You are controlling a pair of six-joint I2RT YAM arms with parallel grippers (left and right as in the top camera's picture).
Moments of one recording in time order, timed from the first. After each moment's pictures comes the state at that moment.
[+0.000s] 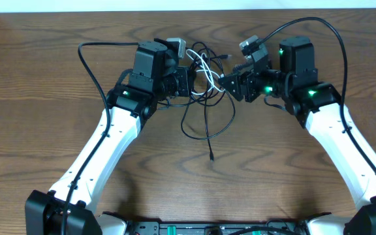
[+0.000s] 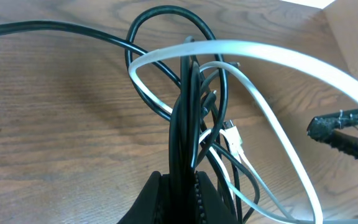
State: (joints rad) left arm -0.35 1.51 1.20 -0.40 0.33 -0.37; right arm 0.29 1.51 1.18 -0.34 -0.66 0.03
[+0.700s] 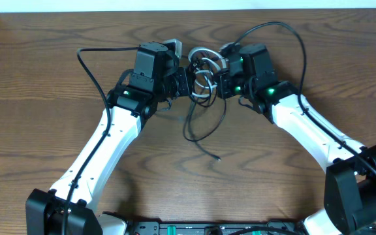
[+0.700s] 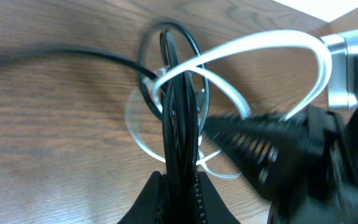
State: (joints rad) left arm -0.35 1.51 1.20 -0.43 0.32 -0.49; right arm 0.42 1.72 1.19 -0.21 -0.22 0.28
